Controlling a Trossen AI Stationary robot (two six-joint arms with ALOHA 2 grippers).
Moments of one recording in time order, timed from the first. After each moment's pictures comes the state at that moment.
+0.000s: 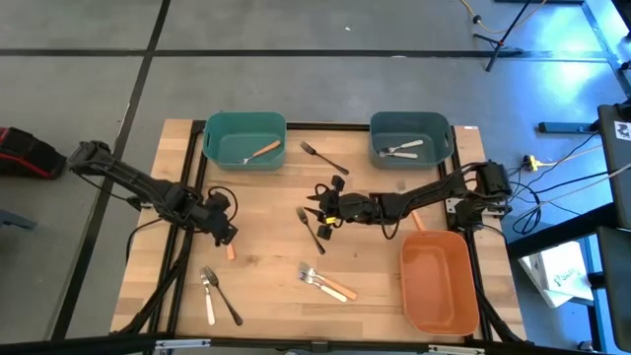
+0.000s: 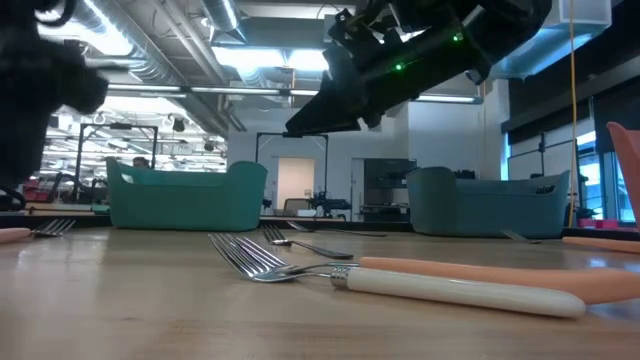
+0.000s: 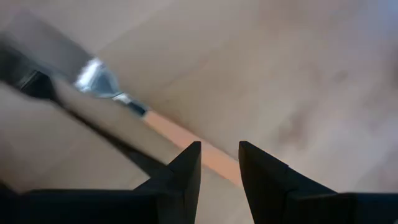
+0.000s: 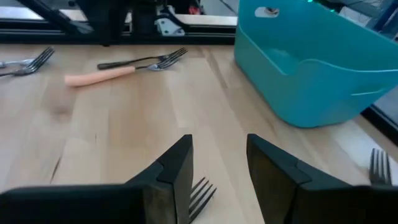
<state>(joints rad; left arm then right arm) -0.38 0.84 0.53 -0.91 -0.09 -1.43 0.11 1.78 0.96 0.43 0.35 0.02</state>
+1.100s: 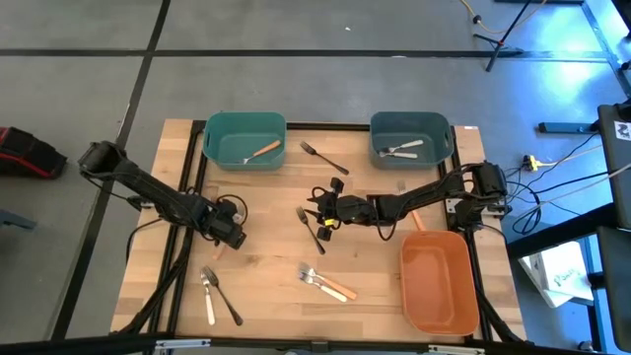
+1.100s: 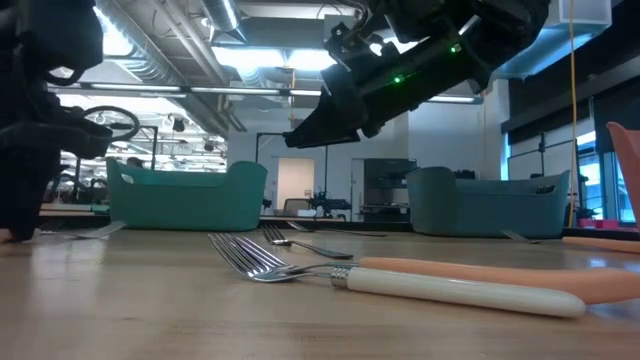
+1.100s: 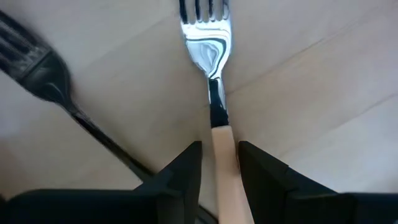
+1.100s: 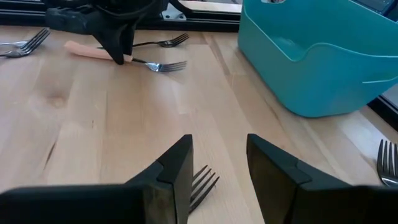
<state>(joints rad) -0.38 1.17 0.45 -0.74 -0.11 -1.46 0.11 1.81 0.95 0.43 0.35 0.02</state>
